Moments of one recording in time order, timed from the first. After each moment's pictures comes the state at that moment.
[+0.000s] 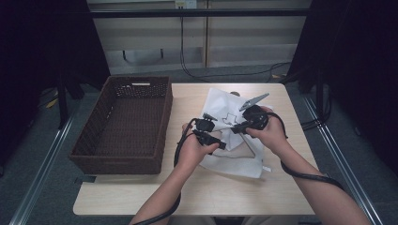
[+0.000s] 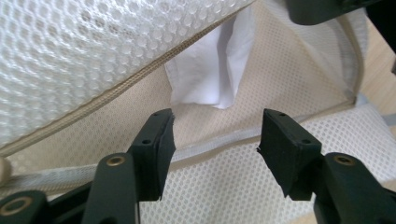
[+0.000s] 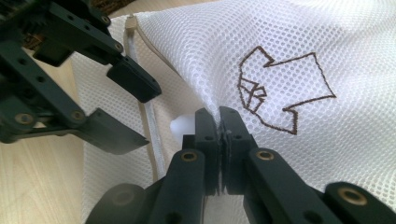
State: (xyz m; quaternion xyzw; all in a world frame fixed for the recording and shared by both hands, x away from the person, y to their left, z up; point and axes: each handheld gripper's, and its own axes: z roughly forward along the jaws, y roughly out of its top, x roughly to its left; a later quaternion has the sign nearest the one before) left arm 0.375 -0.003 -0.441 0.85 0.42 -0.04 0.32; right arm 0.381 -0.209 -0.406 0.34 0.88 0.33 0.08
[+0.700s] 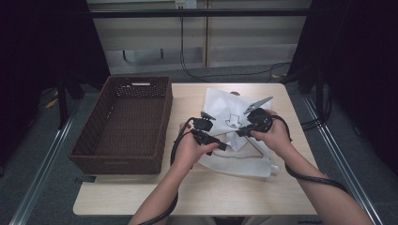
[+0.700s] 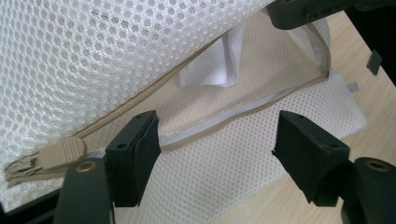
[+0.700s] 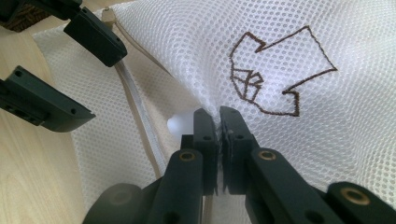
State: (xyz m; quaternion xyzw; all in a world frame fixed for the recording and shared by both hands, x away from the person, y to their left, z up) left arm 0.373 0.005 -0.432 0.85 0.41 -0.07 0.32; right arm 0.378 -0.223 -0.417 0.35 0.88 0.31 0.08
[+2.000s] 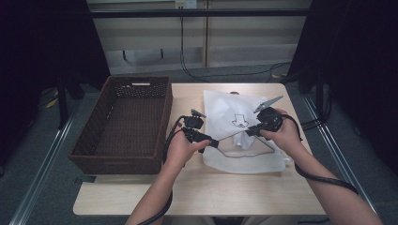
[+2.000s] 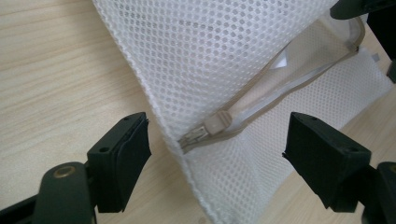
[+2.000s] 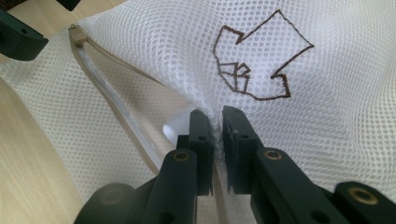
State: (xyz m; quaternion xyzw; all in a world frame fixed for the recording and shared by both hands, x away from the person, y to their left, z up) left arm 0.380 0.030 -0.430 0.84 0.44 -0.05 0.32; right arm 0.375 -0.252 -0.414 0.38 0.87 0.29 0.09
